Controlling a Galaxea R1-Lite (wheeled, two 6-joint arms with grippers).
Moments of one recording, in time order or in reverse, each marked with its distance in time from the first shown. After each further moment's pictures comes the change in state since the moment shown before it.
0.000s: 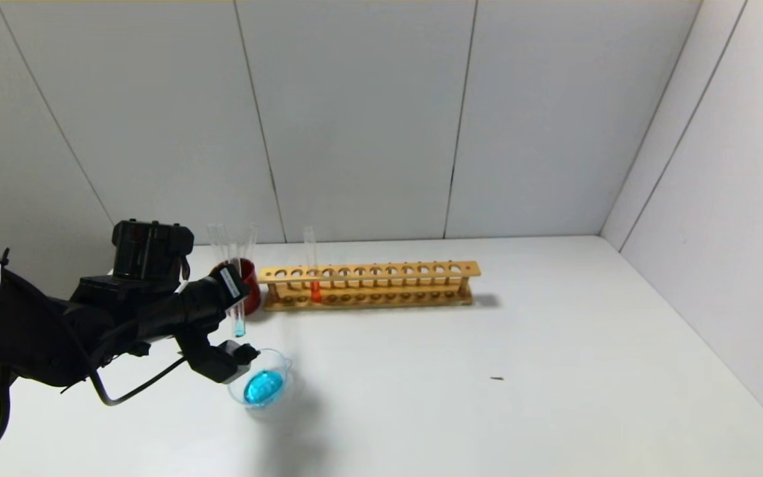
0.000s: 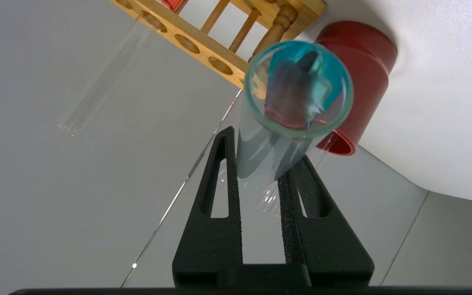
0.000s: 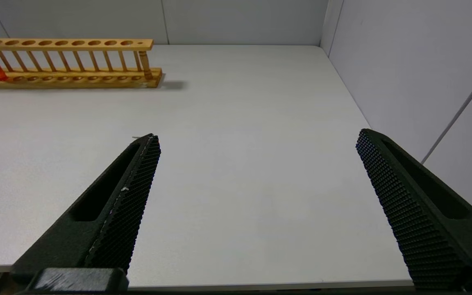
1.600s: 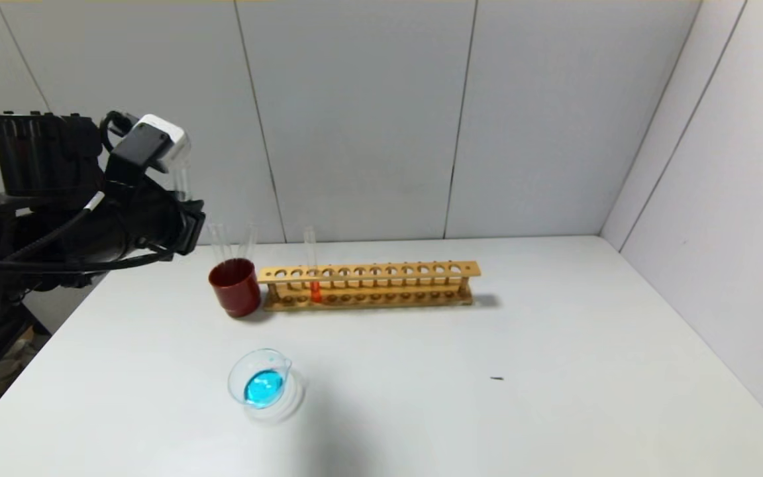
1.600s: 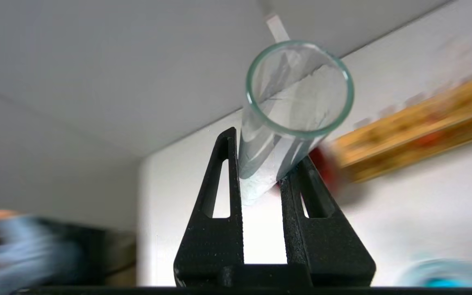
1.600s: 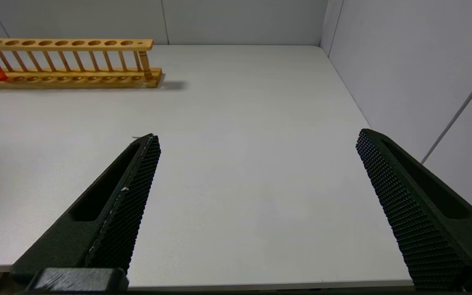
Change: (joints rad) left arm 0.013 -0.236 -0.199 0.113 0.180 -2.025; right arm 0.000 0.000 0.000 0.000 0.000 0.000
